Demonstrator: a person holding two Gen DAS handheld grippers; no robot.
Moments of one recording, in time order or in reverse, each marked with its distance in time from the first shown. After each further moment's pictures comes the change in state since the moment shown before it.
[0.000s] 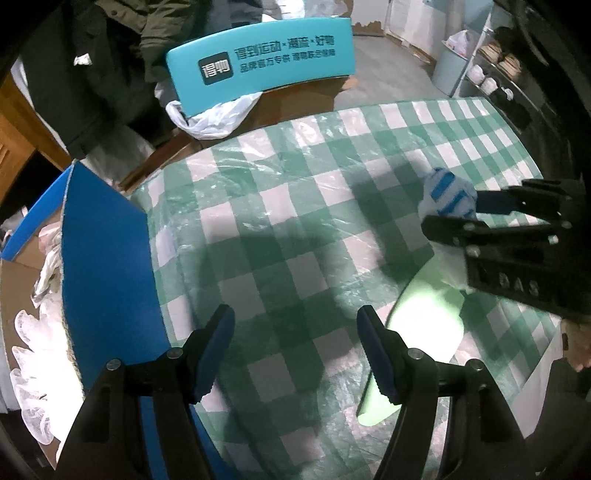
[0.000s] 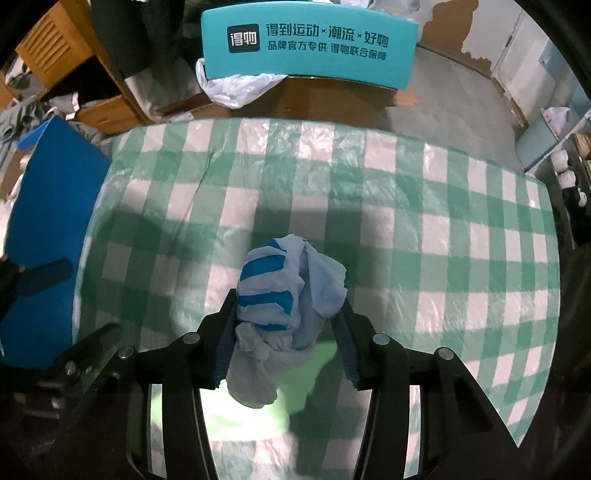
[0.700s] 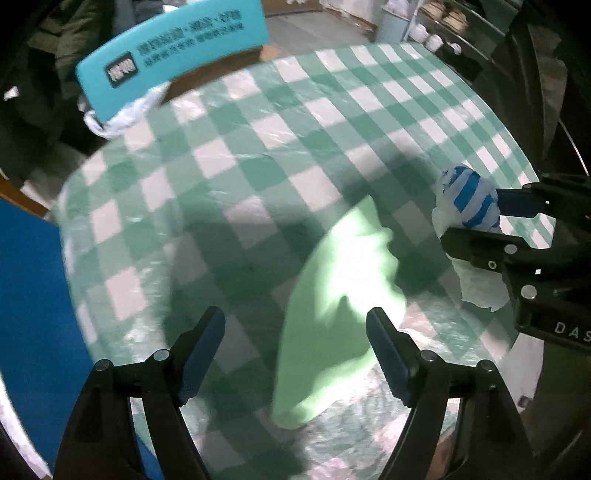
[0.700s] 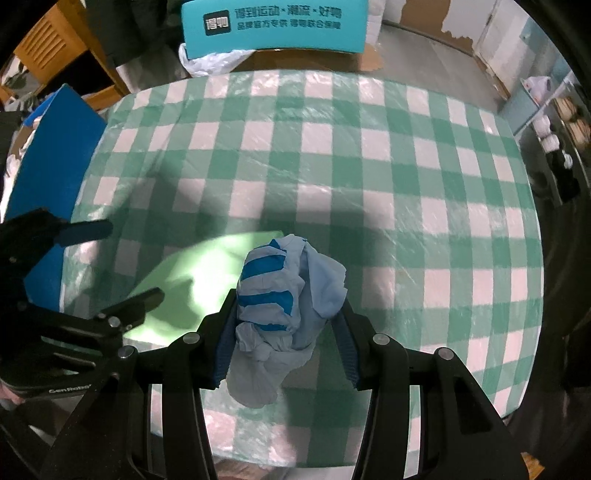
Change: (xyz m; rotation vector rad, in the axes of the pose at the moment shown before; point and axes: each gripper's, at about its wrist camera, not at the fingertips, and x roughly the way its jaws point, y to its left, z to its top) left arm 0.028 -0.073 -0.013 0.158 0.076 -0.122; right arm -0.022 -0.046 -0.076 0.063 0.033 -0.001
